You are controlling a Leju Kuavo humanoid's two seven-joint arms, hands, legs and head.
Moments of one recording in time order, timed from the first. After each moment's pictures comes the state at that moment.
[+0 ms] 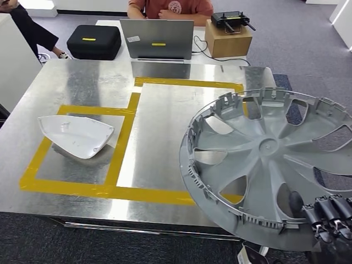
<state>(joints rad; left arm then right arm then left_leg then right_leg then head) -0.04 -0.08 -0.73 -0.16 0.42 0.06 -0.39 0.47 0.12 -0.08 -2.44 1.57 -0.69 -0.35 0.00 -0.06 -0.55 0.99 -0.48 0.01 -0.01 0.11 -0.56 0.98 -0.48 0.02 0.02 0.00</state>
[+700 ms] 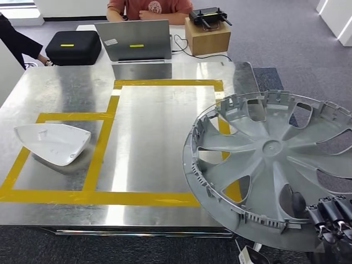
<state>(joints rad) -0.04 -0.08 -0.73 -0.16 0.42 0.06 -0.39 0.47 0.12 -0.07 -2.44 1.57 -0.69 -0.33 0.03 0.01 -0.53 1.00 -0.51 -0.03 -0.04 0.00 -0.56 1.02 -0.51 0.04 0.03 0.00</state>
